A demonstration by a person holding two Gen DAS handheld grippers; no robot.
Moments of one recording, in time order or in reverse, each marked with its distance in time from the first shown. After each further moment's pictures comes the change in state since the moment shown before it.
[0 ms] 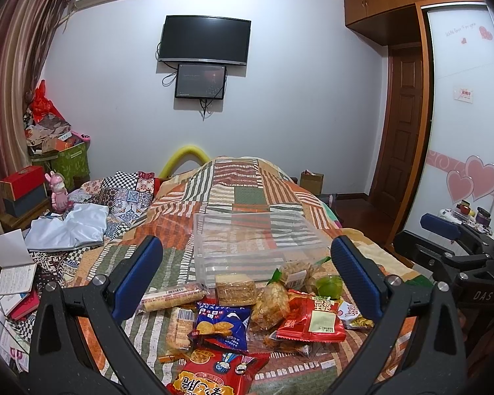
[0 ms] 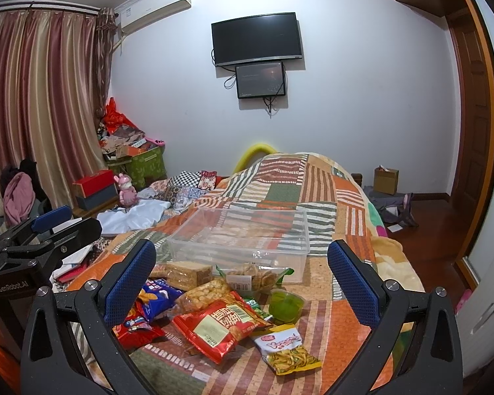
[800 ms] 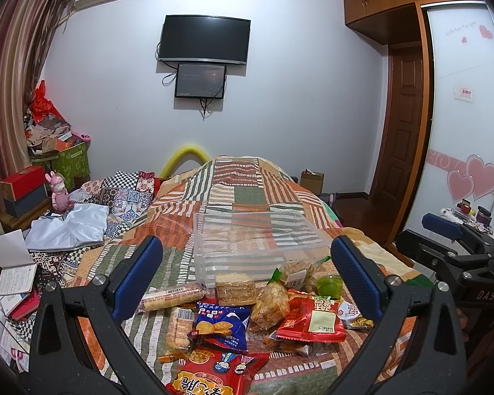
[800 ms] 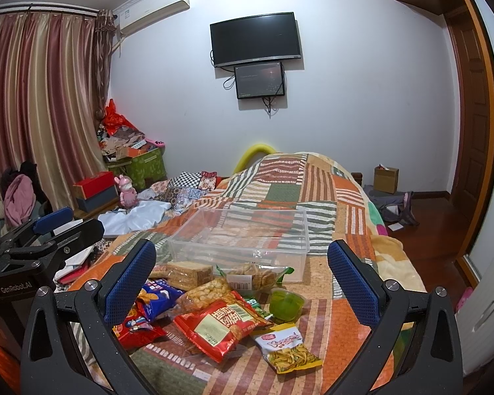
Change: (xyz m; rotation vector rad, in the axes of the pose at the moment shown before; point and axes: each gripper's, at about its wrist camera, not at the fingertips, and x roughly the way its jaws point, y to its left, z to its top) left arm 0.001 0.000 -0.001 -0.001 0.004 0.000; right arm 0.000 -0.001 0.000 0.004 -0.001 0.001
